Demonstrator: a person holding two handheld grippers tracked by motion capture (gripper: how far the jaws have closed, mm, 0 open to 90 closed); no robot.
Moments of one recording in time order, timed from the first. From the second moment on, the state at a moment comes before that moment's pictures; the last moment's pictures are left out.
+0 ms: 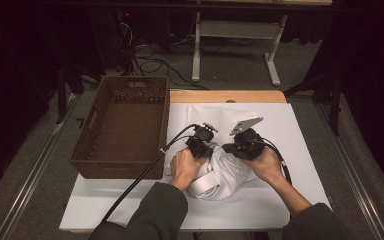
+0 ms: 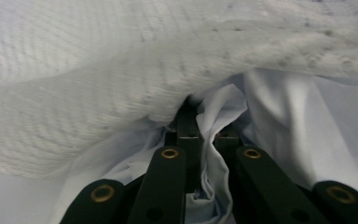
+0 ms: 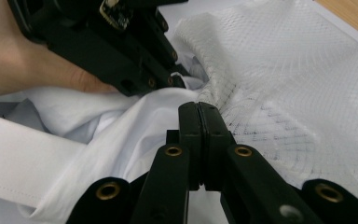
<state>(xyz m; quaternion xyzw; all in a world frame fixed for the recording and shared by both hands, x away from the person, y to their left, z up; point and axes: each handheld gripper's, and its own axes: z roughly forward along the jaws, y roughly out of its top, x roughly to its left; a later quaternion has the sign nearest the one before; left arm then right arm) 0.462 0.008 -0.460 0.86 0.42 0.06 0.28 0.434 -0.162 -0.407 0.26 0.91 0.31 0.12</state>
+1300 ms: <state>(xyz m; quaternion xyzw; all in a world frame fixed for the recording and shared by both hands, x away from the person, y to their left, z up) 0.466 0.007 -0.464 0.87 0.41 0.08 0.27 0.431 -0.157 -0.403 0.27 0.90 0.32 0.12</state>
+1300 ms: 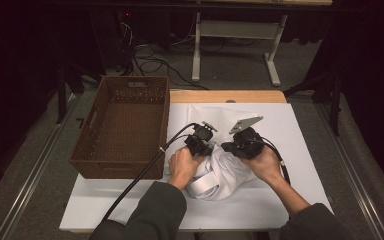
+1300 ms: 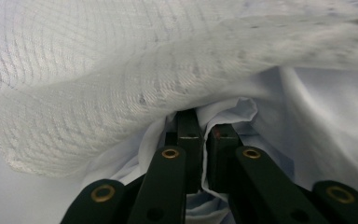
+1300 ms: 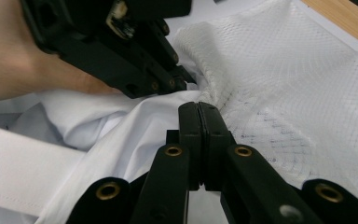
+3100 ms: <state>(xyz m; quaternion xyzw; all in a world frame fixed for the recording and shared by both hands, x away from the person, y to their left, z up) 0.430 0.016 -0.427 0.88 0.38 0.05 0.30 0.439 -0.144 -0.382 0.28 0.90 0.32 0.12</state>
